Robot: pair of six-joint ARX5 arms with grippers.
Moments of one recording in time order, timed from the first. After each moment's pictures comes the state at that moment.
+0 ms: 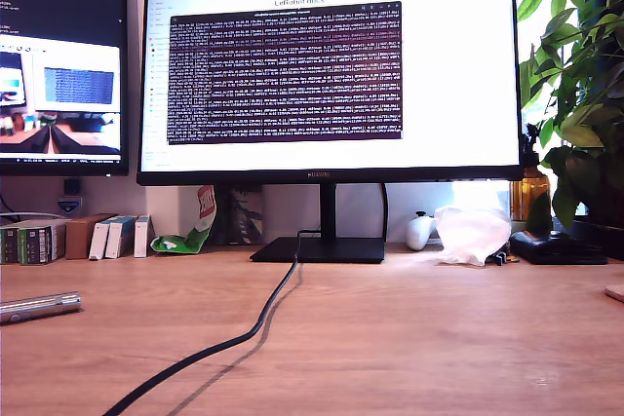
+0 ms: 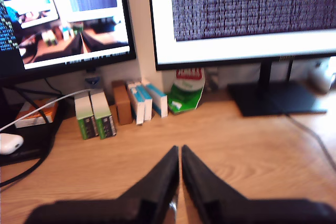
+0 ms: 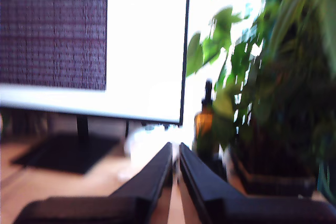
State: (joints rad) left arm -0.12 0.00 0.11 -0.18 0.02 0.01; right arm 0.27 0.01 0.02 0.10 0.23 -0.11
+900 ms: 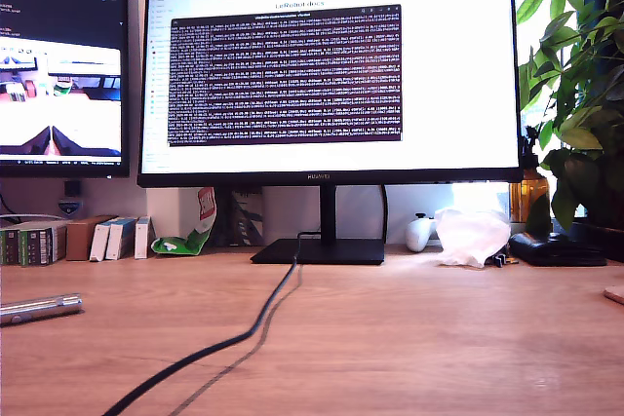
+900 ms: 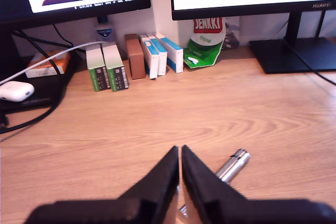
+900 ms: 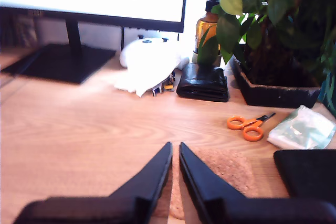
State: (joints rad) left arm -0.12 0.00 0.01 -0.21 -0.04 -0.02; right arm 0.27 0.01 0.01 -0.18 0.23 -0.03
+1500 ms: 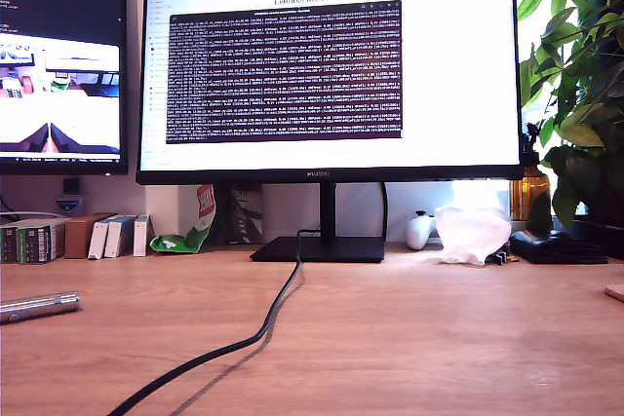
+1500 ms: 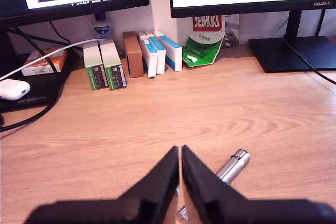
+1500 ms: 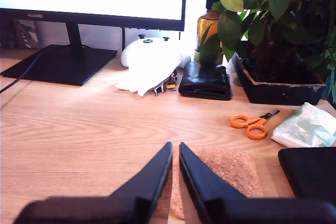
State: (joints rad) left arm -0.13 0.00 0.01 -0.21 -0.04 -0.02; right arm 0.27 0.01 0.01 -0.18 0.23 -0.03
